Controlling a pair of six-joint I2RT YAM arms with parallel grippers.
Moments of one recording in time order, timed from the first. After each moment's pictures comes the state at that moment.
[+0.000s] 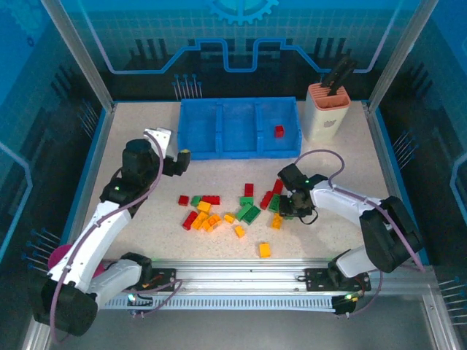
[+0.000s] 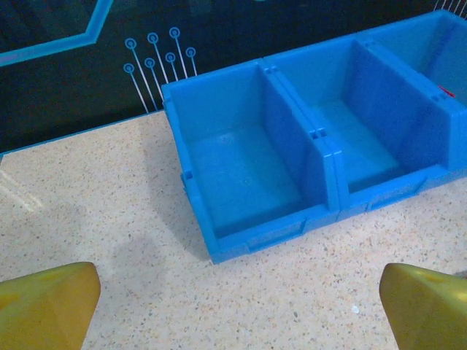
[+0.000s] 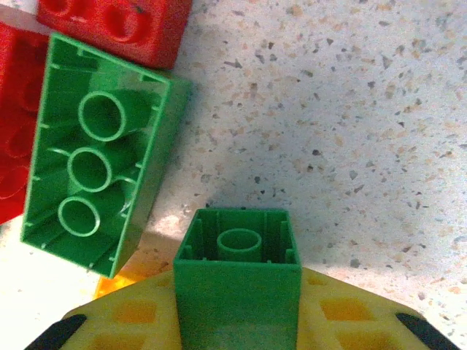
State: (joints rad) left arm -0.23 0.98 0.84 -0.28 -0.06 0.07; right arm 0.52 1.45 0.79 -0.72 0.00 0.54
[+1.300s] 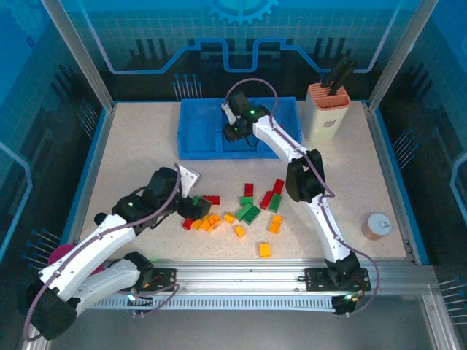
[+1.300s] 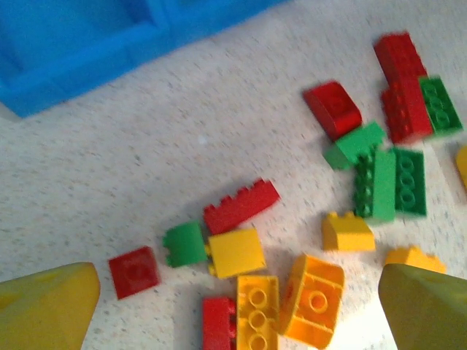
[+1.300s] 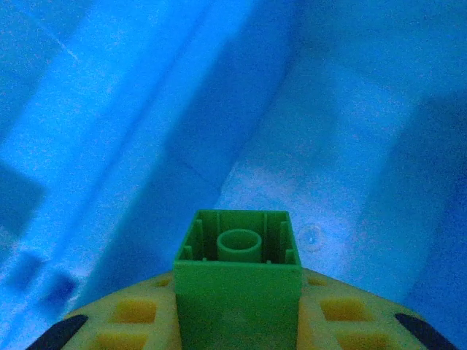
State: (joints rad) left arm -0.57 0.90 0.71 -0.63 0.04 -0.06; right arm 0.53 2.56 2.46 -0.91 -0.03 0.05
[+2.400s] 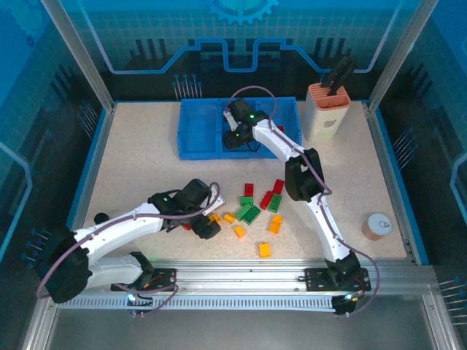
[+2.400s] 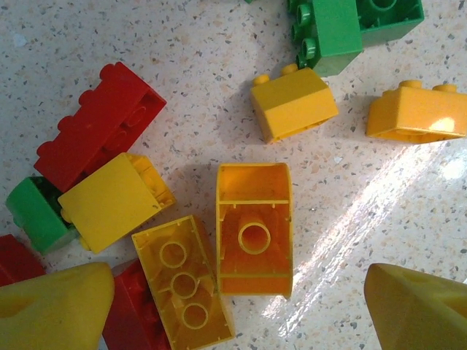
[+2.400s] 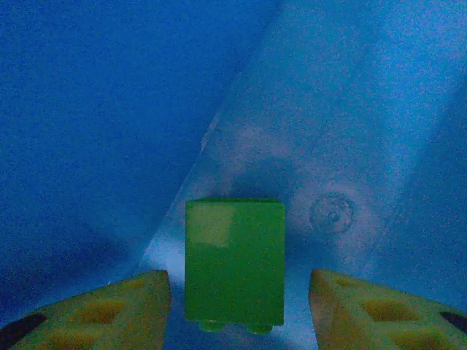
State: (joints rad) left arm -0.74 1.20 0.71 -0.63 0.02 0.10; right arm 0.52 2.57 2.40 -0.88 -0.05 0.05
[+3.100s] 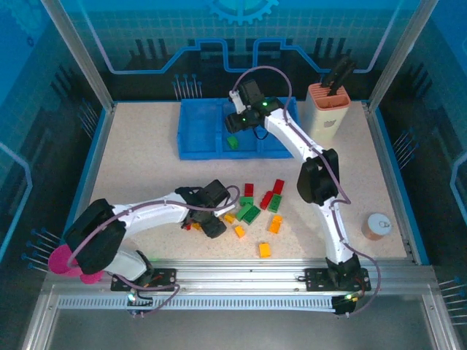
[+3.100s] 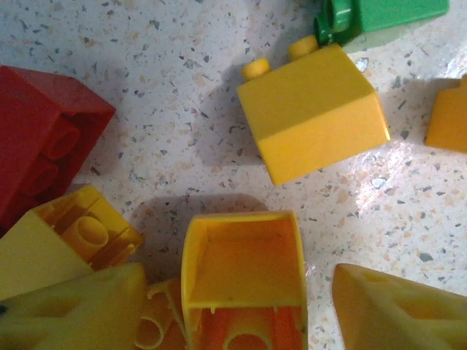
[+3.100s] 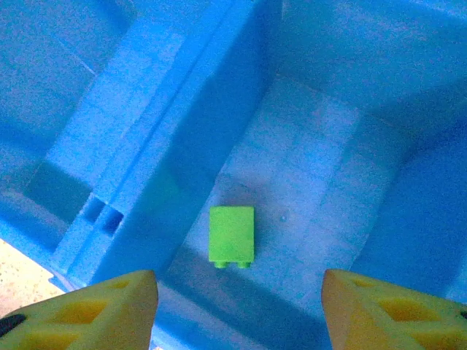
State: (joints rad) left arm -0.80 1.50 0.82 -0.64 -0.05 0.10; right arm 0.50 2.34 2.31 -0.88 -0.05 0.06
